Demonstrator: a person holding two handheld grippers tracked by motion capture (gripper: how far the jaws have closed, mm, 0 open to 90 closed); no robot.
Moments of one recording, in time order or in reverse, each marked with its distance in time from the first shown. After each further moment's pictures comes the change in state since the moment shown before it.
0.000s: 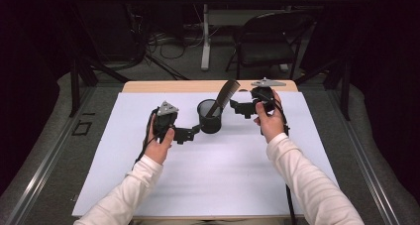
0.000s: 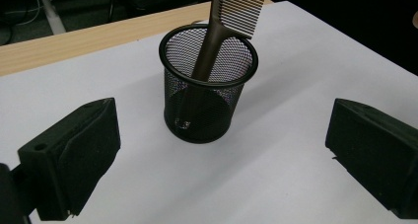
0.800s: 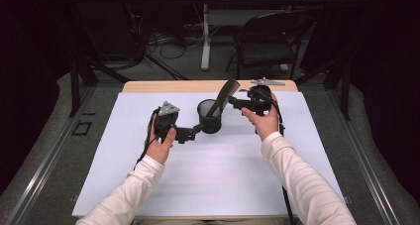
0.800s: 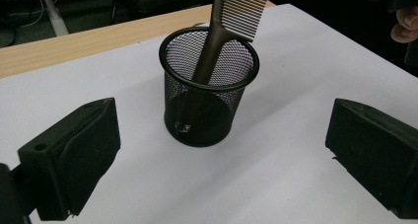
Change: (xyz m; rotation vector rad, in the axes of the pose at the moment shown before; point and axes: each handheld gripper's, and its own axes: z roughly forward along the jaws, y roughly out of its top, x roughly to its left) left arm -0.002 0.000 0.003 -0.009 0.009 -0.004; right arm -0.005 -0.003 0.017 -0.023 0.020 0.119
